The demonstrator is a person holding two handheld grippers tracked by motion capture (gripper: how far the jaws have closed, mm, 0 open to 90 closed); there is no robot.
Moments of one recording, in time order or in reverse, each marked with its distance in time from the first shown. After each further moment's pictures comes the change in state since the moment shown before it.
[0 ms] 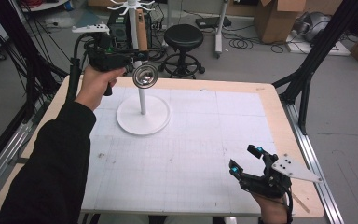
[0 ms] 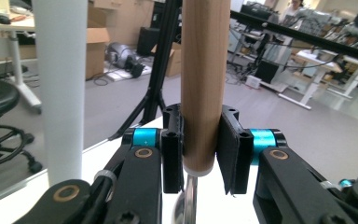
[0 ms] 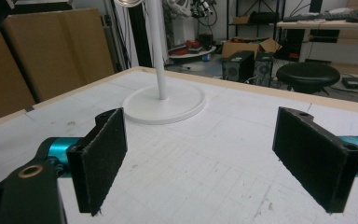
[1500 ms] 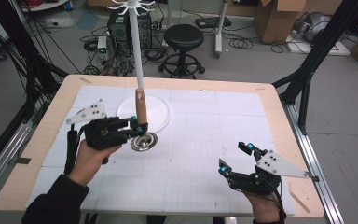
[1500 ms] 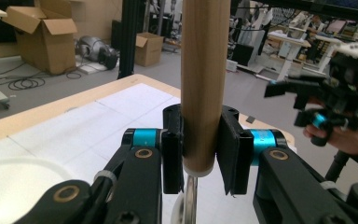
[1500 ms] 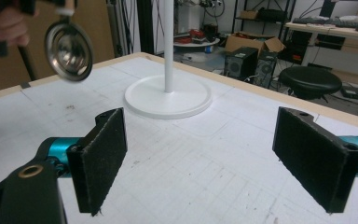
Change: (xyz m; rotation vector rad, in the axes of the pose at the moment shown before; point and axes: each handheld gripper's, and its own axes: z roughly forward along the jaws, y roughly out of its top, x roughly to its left) left arm -0.083 -0.121 -0.049 0.005 -0.107 0.066; right arm 0.018 0.011 0.018 0.054 0.010 -0.115
